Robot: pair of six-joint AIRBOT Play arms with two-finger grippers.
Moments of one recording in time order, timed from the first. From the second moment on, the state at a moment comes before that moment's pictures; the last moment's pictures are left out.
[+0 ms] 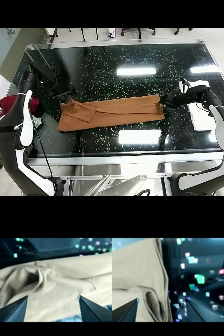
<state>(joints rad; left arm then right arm) 0.00 -1.89 1.93 -1.91 1.57 1.54 -0.27 -1.69 1.22 2.23 -1.01 -1.98</state>
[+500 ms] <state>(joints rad) -0.08 -1.79 2.02 -1.92 1.62 1.51 -0.26 -1.86 1.29 2.36 -1.18 -2.03</state>
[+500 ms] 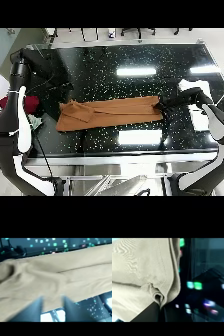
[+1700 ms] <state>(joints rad) -0.71 -2.25 2.03 -2.24 0.97 1.51 -0.36 -1.34 1.53 2.42 -1.59 -1.96</state>
